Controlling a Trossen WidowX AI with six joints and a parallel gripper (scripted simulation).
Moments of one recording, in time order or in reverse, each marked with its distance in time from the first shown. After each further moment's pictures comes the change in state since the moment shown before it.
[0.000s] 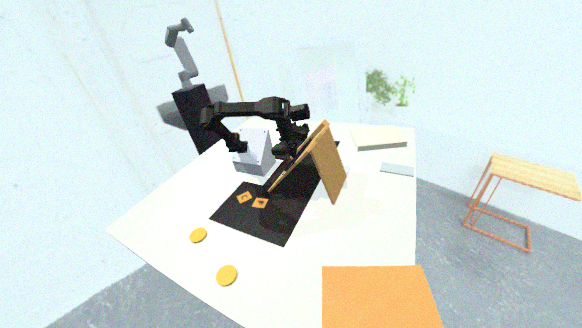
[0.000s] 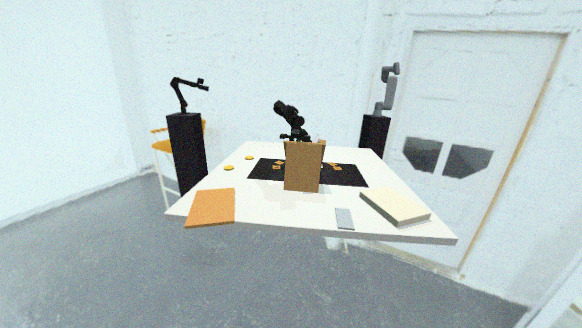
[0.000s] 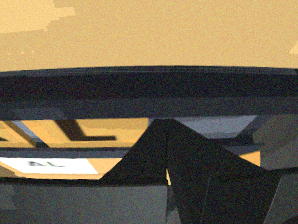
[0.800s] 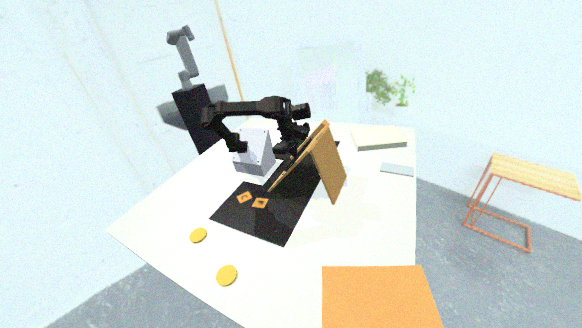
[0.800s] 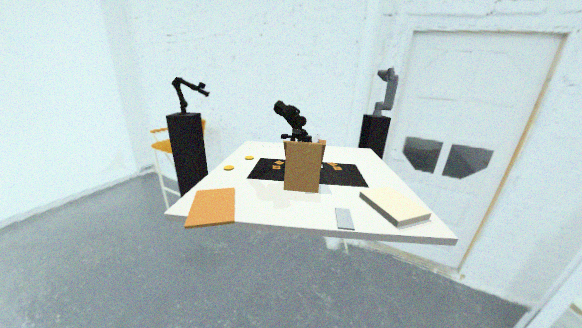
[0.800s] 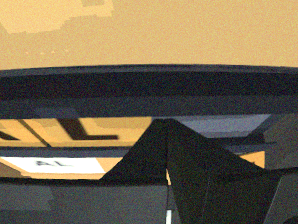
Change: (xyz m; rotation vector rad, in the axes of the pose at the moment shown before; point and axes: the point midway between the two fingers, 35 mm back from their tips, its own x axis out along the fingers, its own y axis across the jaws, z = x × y) arm 0.000 0.008 -0.001 -0.002 0.001 -0.001
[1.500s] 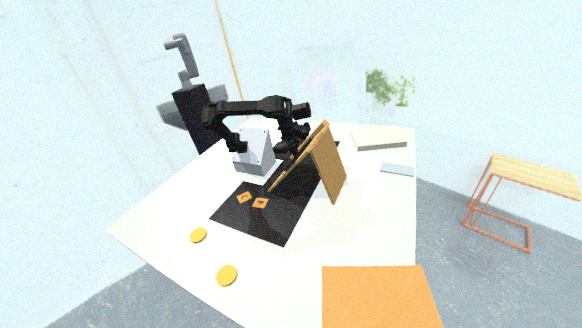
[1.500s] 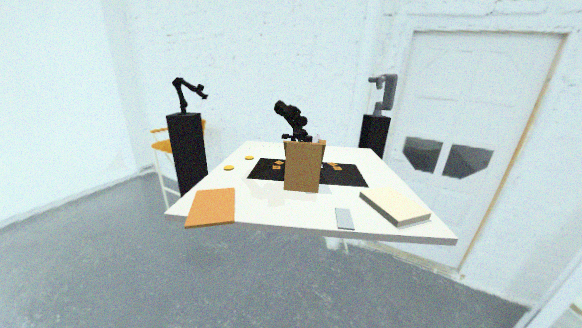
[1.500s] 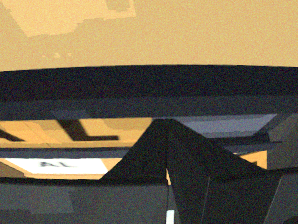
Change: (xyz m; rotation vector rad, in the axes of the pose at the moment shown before) arm 0.000 0.004 0.000 0.004 0.000 -0.004
